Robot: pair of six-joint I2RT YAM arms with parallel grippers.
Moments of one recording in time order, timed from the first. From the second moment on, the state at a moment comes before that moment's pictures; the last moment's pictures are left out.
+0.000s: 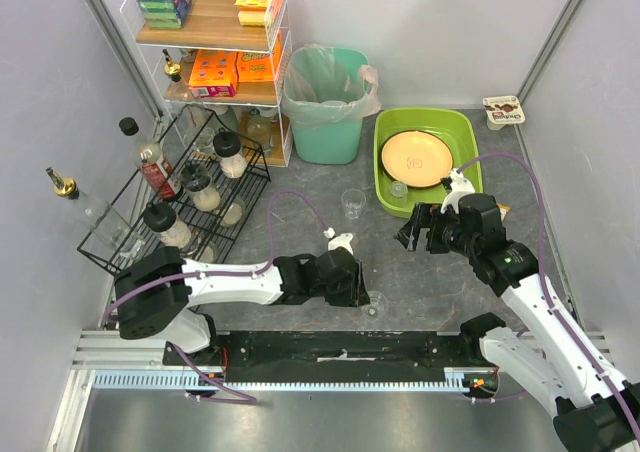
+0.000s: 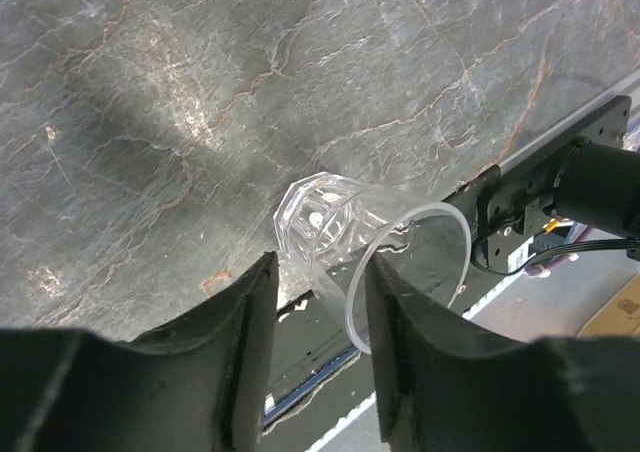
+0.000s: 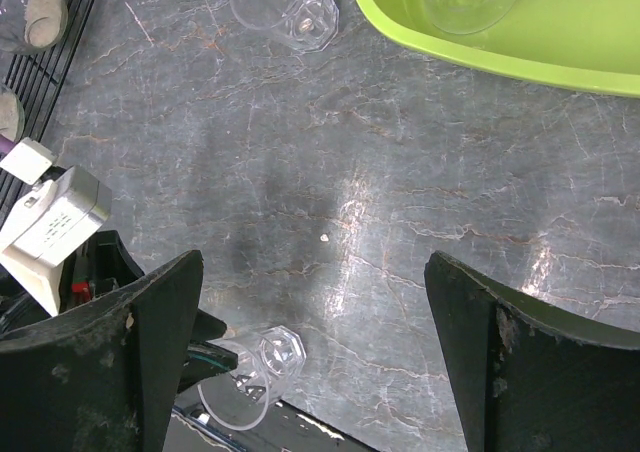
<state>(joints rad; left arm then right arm) -1.22 1.49 0.77 -0.09 -0.05 -1.03 0.37 0.78 0.72 -0.55 -0.19 0.43</state>
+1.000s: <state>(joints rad) -0.97 1.06 0.96 -0.23 0.05 -0.88 0.37 0.61 0.67 -0.11 -0.63 0.74</state>
